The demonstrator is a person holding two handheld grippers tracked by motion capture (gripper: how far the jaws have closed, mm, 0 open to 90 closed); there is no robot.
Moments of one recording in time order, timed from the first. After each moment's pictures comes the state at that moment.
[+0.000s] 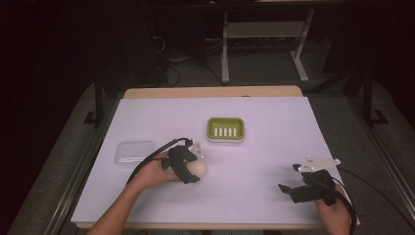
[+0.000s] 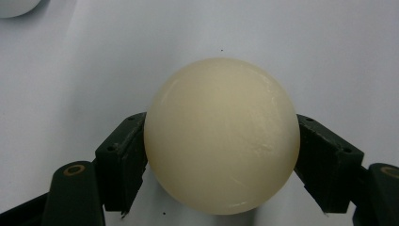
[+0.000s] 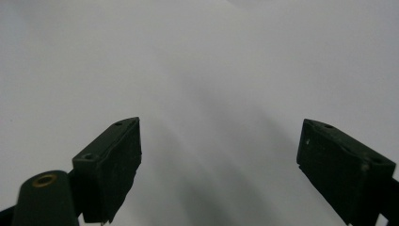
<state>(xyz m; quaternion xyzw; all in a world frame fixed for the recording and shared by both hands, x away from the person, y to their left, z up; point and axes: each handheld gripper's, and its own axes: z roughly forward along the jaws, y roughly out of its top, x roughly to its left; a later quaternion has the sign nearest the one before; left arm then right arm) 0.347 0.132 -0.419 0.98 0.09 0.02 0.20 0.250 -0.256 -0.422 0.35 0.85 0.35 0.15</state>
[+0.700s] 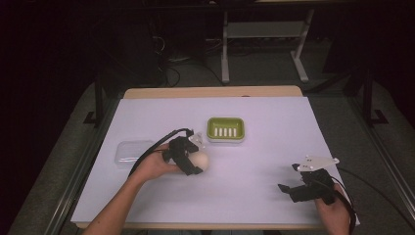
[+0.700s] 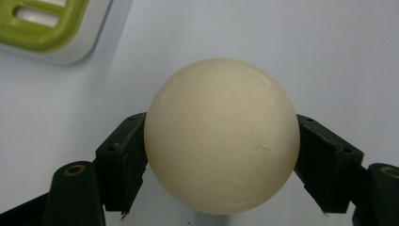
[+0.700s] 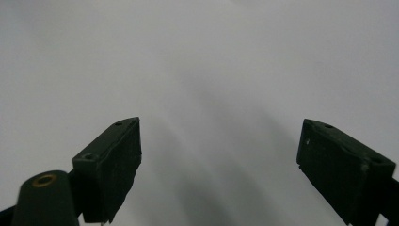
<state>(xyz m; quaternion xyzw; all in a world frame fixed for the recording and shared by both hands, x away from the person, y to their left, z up) 0.361 0.123 -0.390 0.97 0.09 0.03 0.22 0.253 -0.256 -0.424 0.35 0.86 0.35 0.15</state>
